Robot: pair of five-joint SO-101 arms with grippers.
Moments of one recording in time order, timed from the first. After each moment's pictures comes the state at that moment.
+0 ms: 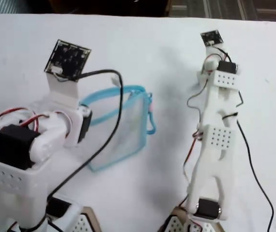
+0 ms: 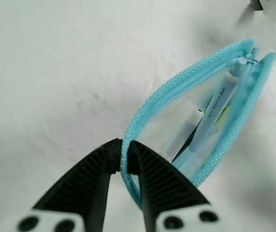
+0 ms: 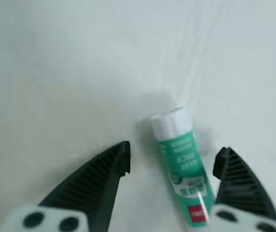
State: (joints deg) left arm 10.3 -35.2 3.5 99.3 0.3; right arm 8.8 76.1 -79.6 75.2 25.9
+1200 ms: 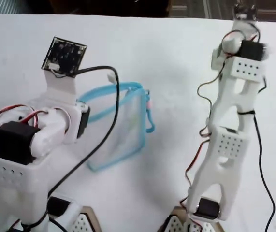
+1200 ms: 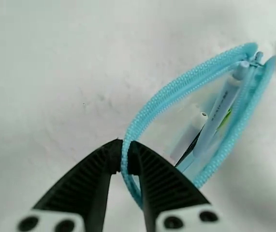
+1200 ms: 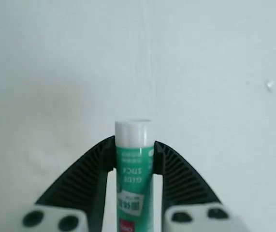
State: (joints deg) left arm 7.9 -35.0 2.2 98.7 0.3; right arm 11.7 44.8 -76.8 100.4 8.8
